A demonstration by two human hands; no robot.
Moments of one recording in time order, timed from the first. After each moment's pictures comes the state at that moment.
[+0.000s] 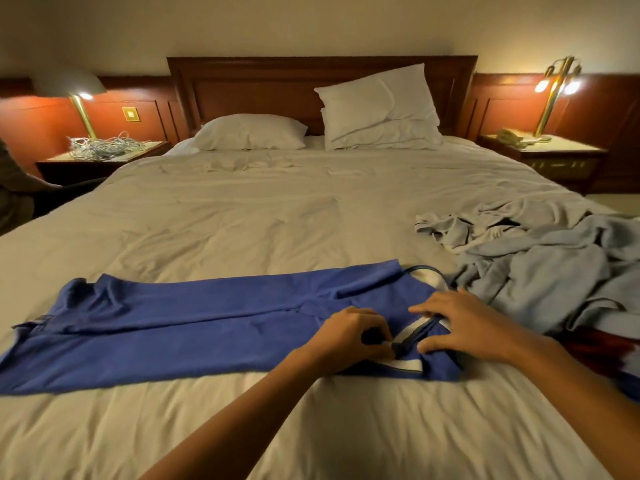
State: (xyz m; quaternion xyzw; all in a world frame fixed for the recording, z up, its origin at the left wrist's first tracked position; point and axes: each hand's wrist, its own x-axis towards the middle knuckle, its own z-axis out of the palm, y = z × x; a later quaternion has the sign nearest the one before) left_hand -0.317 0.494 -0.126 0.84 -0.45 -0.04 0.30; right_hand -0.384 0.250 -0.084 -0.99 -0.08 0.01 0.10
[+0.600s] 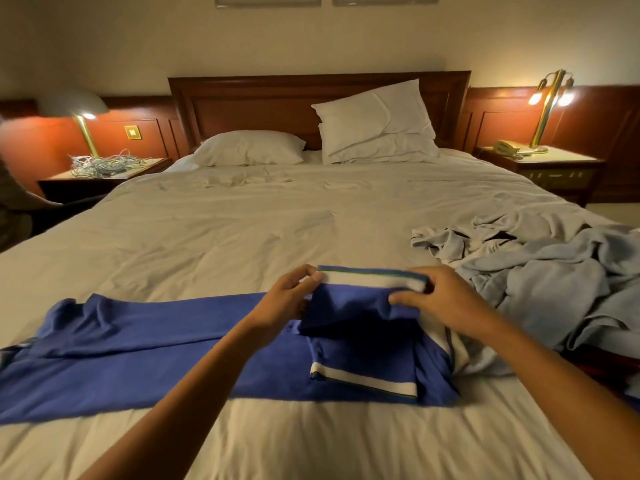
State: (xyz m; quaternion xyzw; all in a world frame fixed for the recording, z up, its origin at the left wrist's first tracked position) left_hand -0.270 0.540 -0.072 0.70 -0.23 -0.14 0.66; right_hand -0.347 0.267 -0.055 -0.88 -0.09 -0.14 0.45
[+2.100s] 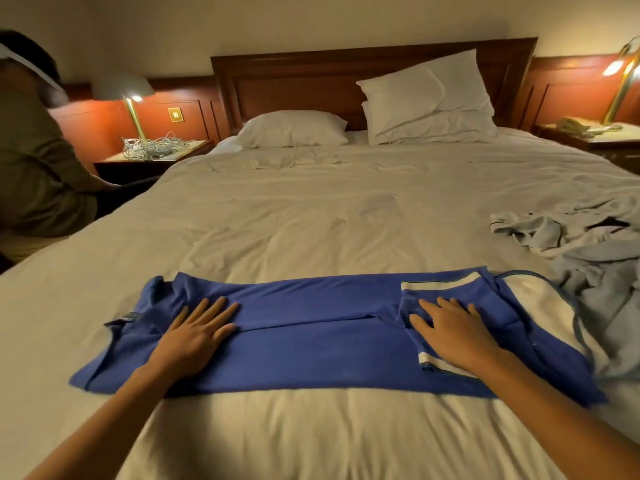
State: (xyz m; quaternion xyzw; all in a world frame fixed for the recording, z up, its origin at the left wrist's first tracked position) left_hand -0.227 0.851 -0.161 0.99 -0.13 -0.06 -0.02; right_hand -0.303 0.404 -0.144 -1.00 0.08 0.02 0.04
